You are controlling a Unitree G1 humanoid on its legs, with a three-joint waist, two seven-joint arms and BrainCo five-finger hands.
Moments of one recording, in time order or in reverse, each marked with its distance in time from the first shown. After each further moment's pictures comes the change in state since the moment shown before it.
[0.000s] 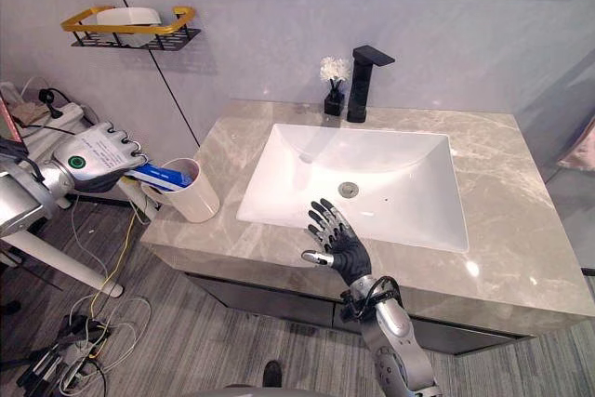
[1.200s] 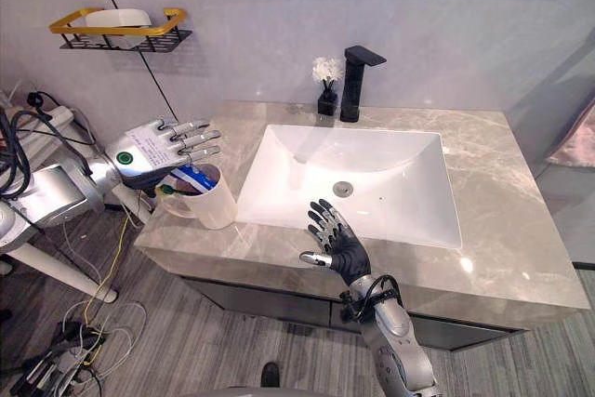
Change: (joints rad) left arm -0.233 -0.100 -0.198 -0.039 -0.042 -0.016 -0.013; right arm 0.002 0.001 0.001 -0.004 -0.052 0.008 0.001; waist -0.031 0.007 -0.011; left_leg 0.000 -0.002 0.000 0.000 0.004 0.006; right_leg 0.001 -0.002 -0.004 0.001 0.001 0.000
